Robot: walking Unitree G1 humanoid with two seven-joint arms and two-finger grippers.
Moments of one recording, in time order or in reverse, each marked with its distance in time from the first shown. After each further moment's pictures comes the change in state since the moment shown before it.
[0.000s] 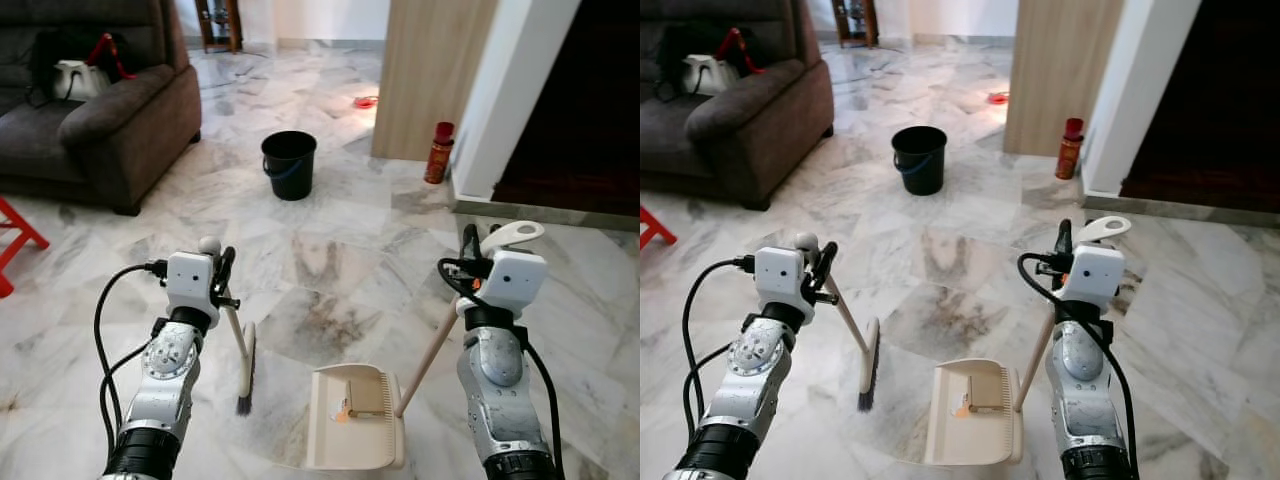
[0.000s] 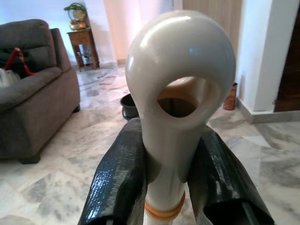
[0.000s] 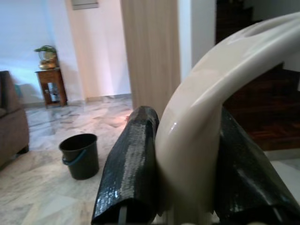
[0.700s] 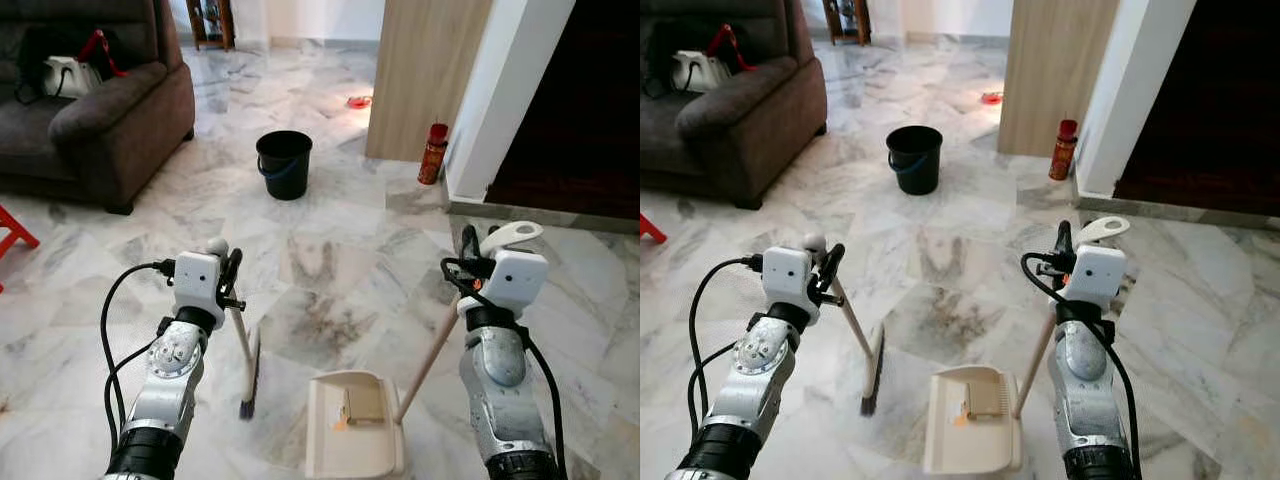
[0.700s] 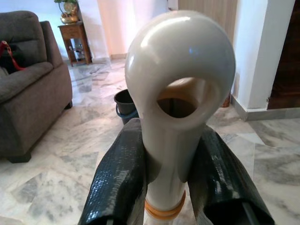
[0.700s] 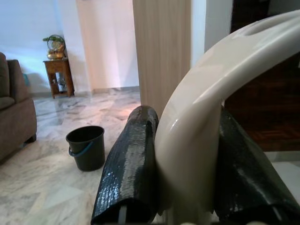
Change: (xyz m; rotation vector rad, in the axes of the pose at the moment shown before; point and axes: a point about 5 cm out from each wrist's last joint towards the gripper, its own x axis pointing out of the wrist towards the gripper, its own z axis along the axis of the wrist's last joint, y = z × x) left arm 0.001 -0.003 0.002 0.008 0.004 -0.025; right arm 0.000 0.004 -0.001 0.013 0.017 0.043
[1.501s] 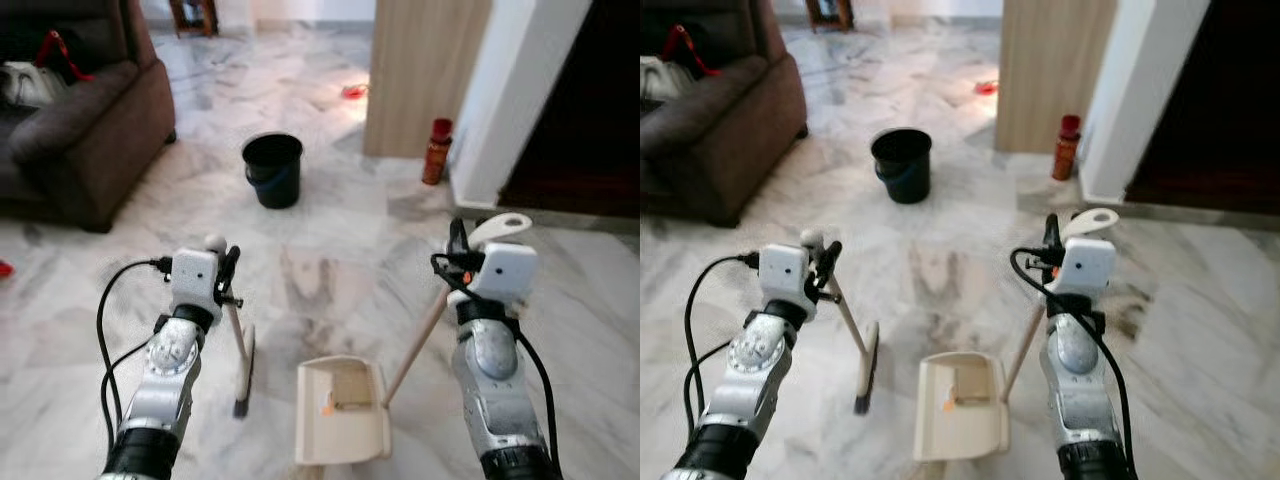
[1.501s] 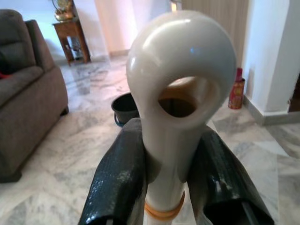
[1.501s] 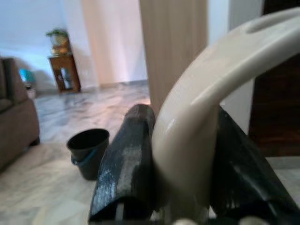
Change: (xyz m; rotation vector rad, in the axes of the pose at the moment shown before) left arm 0.001 -0.011 0.002 -0.009 -0.006 -0.035; right arm 0.001 0.002 0.002 -0.003 0.003 0.022
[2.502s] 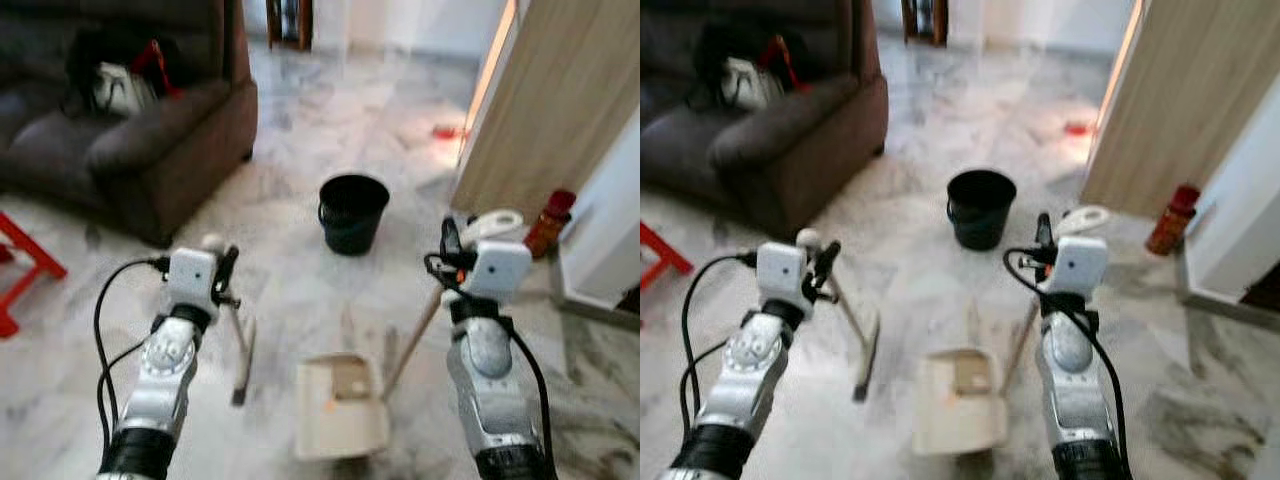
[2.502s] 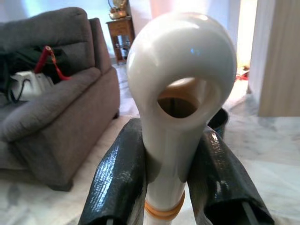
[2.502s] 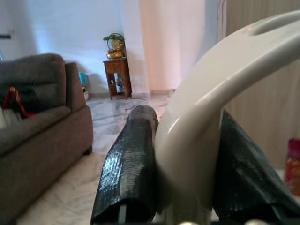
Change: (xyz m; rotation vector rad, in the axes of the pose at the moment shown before) left arm -0.001 0.017 0.002 0.032 0.001 0.033; right arm 0.004 0.017 0.006 0.051 -0.019 0.045
